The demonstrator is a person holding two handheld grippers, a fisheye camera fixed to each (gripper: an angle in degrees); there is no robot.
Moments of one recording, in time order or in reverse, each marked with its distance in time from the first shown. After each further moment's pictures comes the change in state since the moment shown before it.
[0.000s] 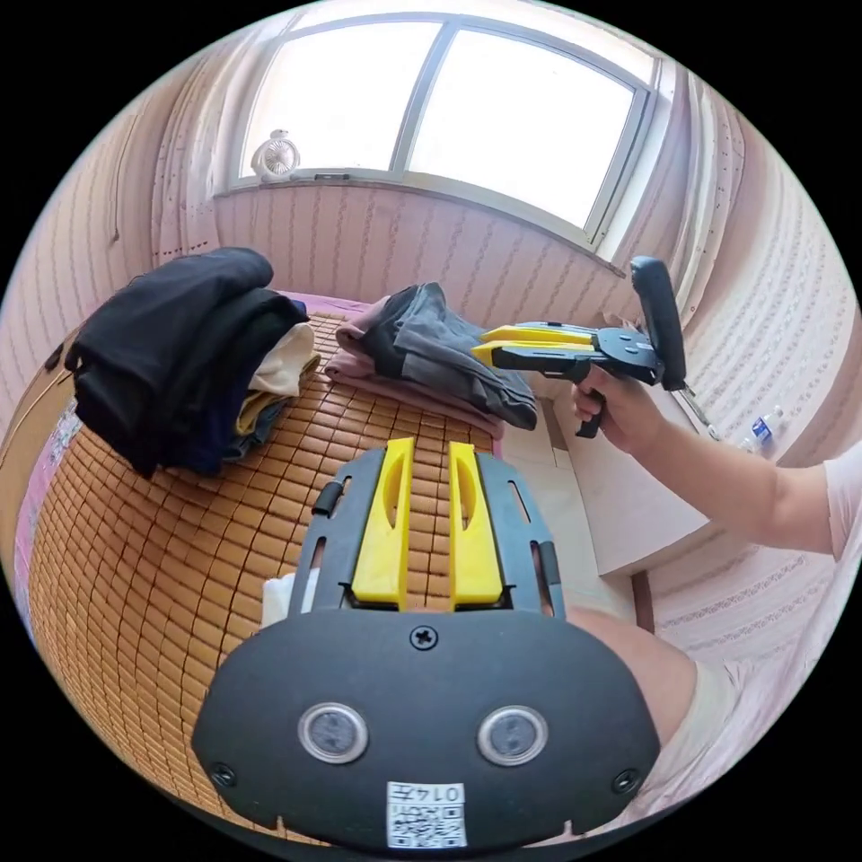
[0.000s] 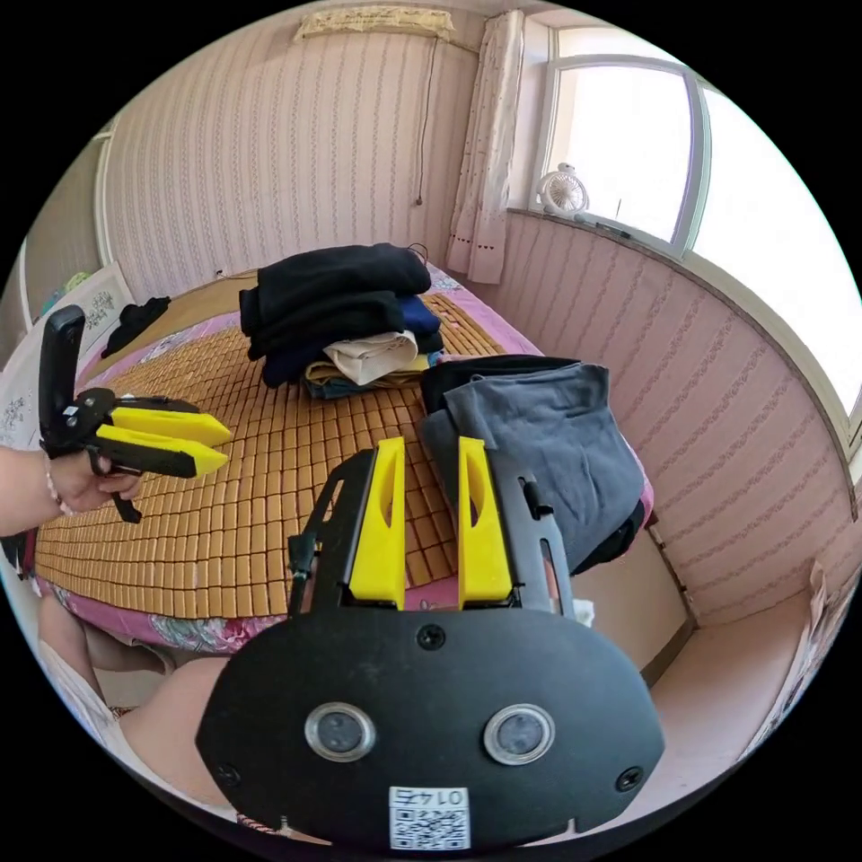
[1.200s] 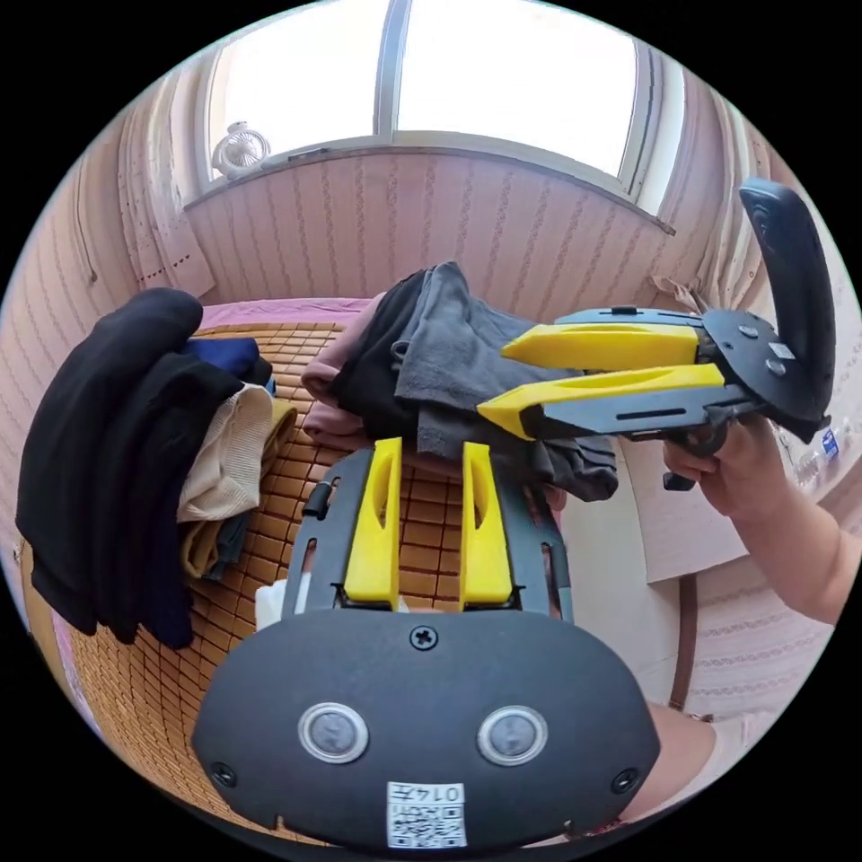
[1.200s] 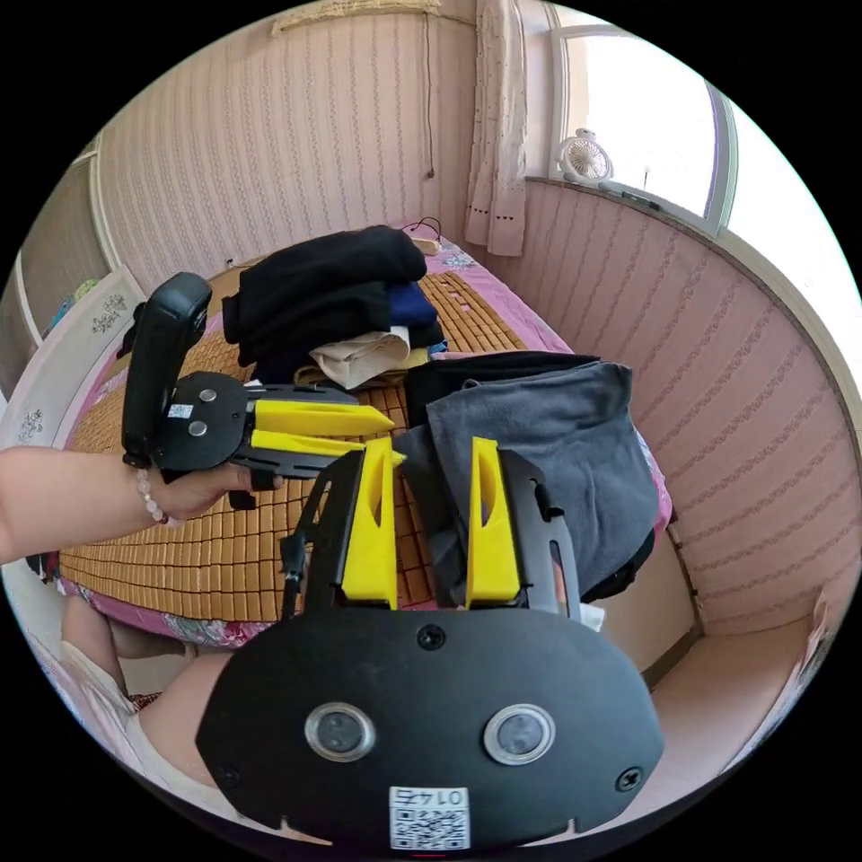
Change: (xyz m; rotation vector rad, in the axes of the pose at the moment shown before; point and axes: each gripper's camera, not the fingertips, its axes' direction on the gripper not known) left arm 0.020 -0.138 0.198 -0.142 -0.107 0.060; right arm 0.133 -0.083 -0.035 -0.116 -0.047 -0.012
